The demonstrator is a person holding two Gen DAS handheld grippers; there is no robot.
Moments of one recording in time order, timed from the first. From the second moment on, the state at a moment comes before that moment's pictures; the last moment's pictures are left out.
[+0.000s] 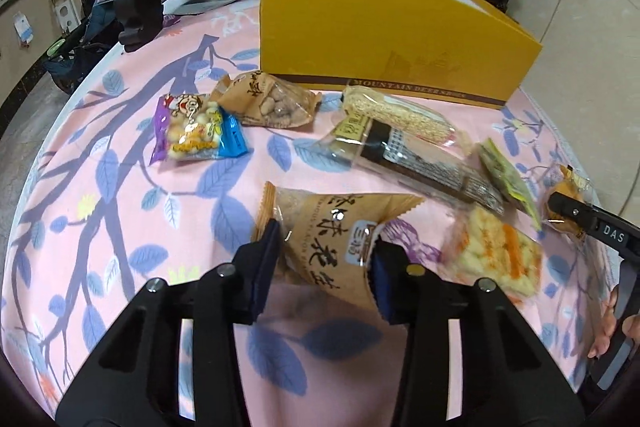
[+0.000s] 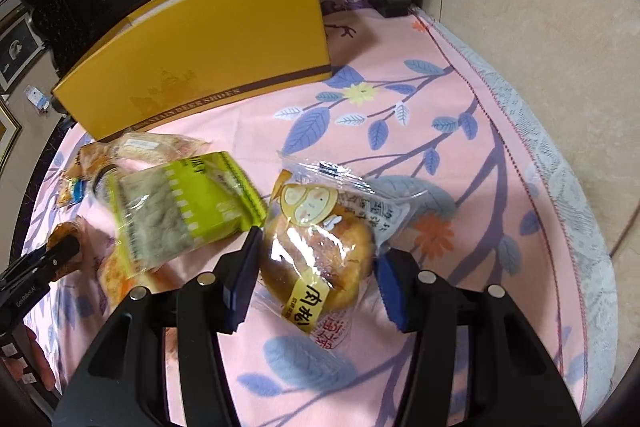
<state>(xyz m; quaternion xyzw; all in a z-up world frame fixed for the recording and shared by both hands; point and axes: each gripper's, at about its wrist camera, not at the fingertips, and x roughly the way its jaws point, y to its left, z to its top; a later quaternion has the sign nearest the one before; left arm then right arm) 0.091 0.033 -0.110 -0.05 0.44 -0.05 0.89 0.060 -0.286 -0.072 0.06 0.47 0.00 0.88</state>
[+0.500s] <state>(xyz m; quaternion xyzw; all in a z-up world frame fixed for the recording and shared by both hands) 0.039 0.030 -0.058 -0.06 0.40 -0.08 0.91 0.025 -0.251 -0.040 0.04 0.44 0.04 0.89</state>
